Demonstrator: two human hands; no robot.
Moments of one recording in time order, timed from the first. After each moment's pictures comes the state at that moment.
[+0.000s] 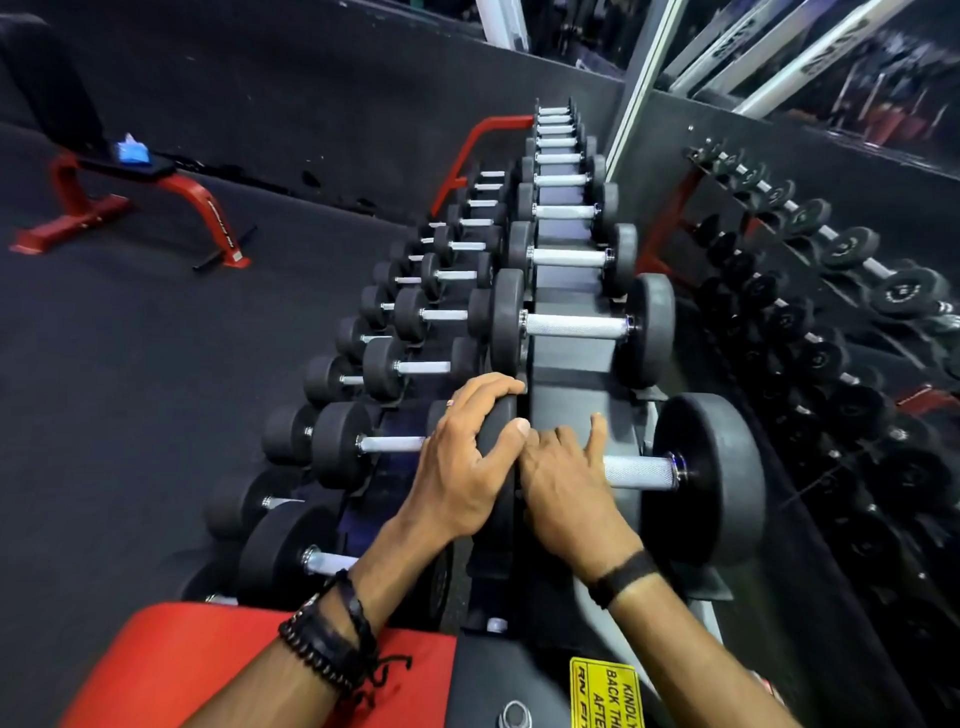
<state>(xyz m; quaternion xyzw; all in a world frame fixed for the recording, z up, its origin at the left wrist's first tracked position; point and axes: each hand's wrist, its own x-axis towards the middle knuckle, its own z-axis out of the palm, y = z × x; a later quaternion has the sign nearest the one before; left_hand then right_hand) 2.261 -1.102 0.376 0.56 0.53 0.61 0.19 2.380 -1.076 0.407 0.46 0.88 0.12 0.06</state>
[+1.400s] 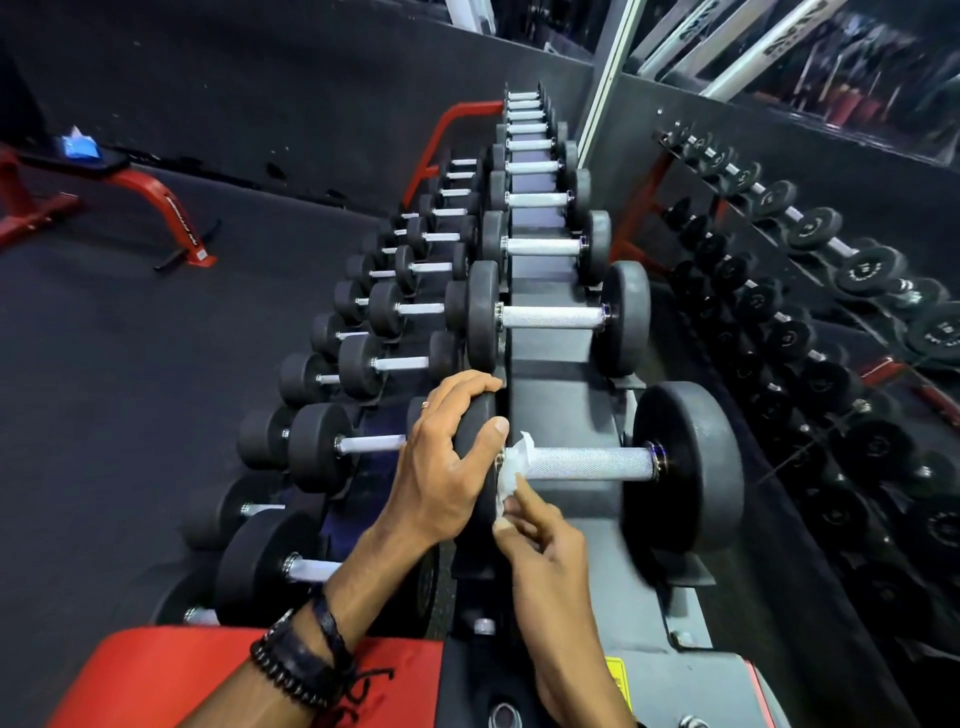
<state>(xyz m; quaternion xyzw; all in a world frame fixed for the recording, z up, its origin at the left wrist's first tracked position) 2.259 -1.099 0.373 0.57 0.52 0.61 0.19 2.387 -1.148 0.390 0.52 0.55 -0.52 -0.39</state>
